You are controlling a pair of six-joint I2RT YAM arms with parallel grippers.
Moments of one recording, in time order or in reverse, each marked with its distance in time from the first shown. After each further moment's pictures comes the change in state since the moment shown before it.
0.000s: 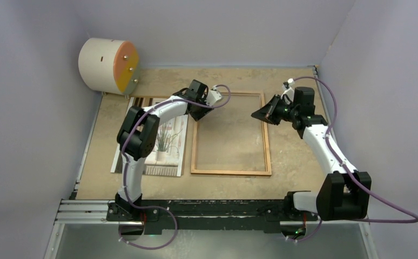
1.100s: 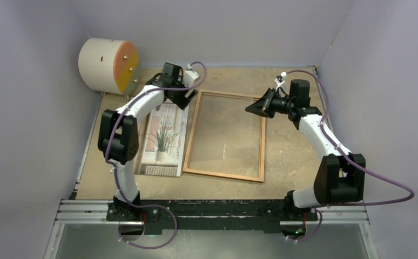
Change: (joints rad) left arm 0.158 -0.132 0.035 -0.092 0.091 -0.059; right arm 0.010 0.139 0.076 0.100 -0.154 0.051
